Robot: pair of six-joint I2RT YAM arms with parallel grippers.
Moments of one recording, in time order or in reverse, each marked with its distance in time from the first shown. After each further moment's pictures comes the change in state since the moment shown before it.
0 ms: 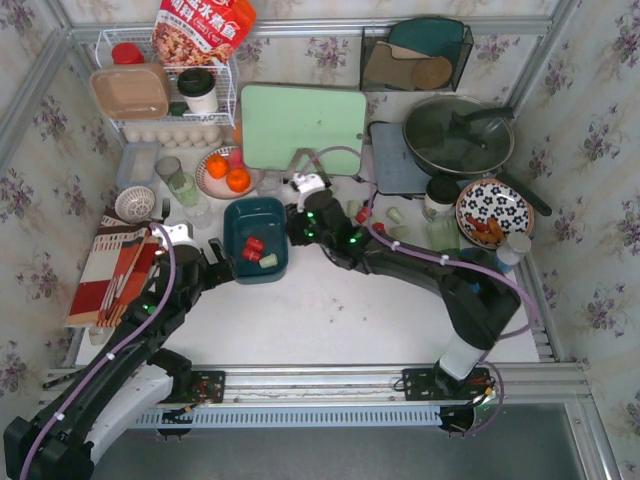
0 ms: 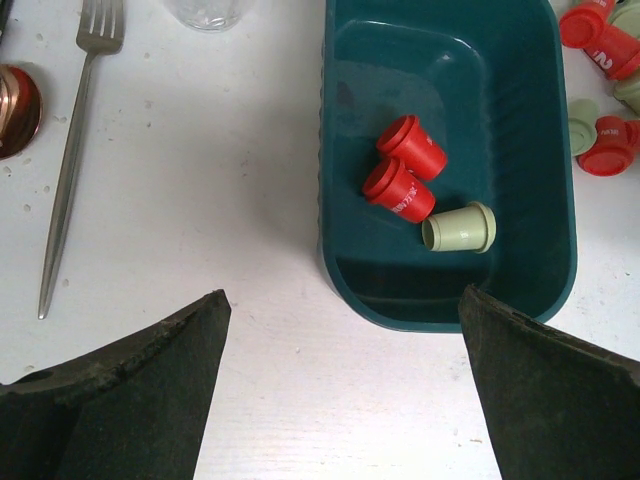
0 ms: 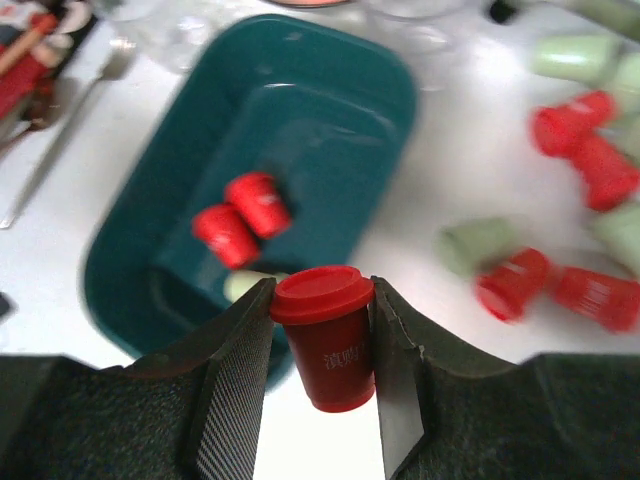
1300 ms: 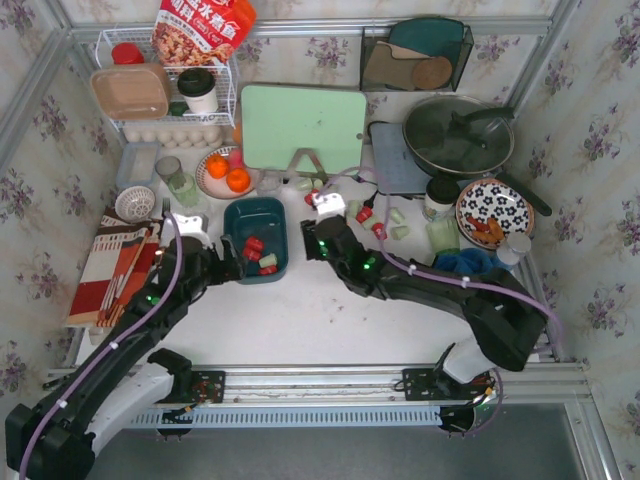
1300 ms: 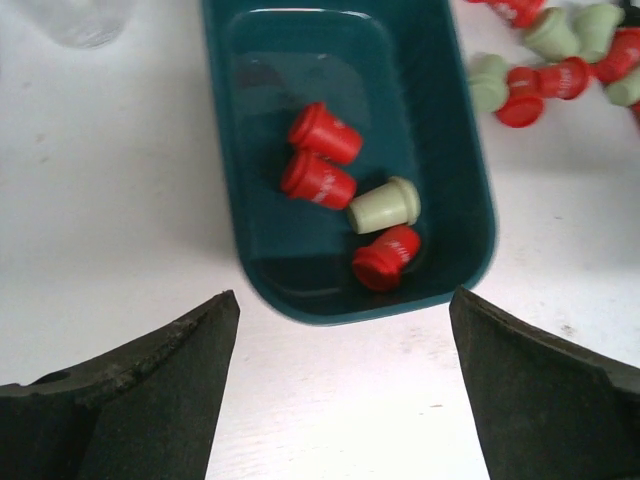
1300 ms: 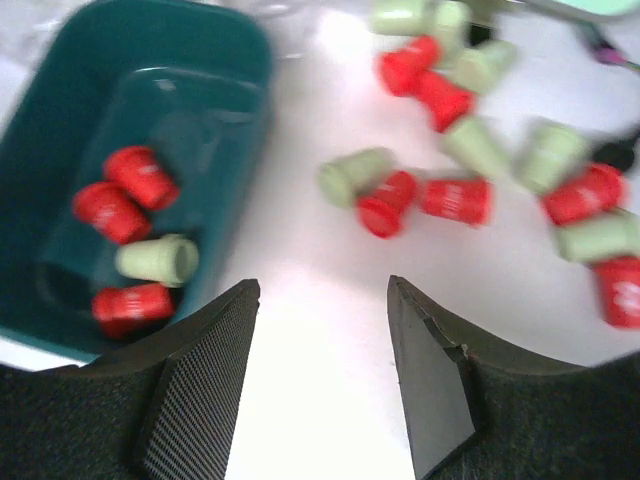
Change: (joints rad) left arm -0.001 0.036 0.021 0.050 0.147 0.074; right arm 0.108 -0.097 -0.143 0.034 0.283 0.011
